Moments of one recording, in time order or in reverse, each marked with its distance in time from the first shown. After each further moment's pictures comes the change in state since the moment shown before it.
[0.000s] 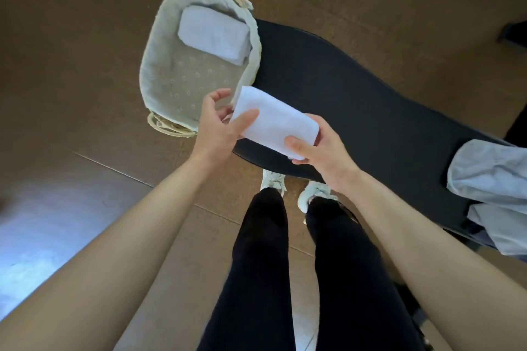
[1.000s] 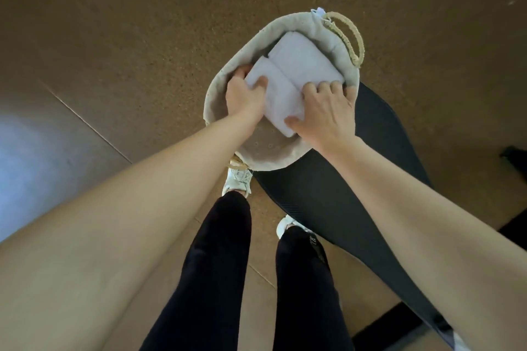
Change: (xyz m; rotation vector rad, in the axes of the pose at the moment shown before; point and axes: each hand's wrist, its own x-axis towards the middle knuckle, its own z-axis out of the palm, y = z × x) left_hand 0.158 0.007 -0.078 -0.031 0.444 -0.141; right_hand 0.175 -0.102 0.137 -1.825 0.153 -0.442
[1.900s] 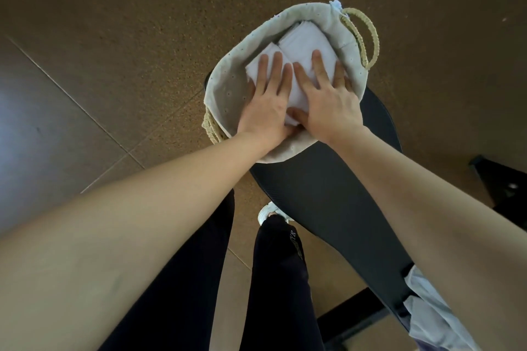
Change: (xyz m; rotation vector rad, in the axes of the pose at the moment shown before) left_hand -0.024 -0.040 0.020 0.963 -0.251 0.584; right_hand 0.024 0.017 0.010 -0.053 -0.213 -0.162
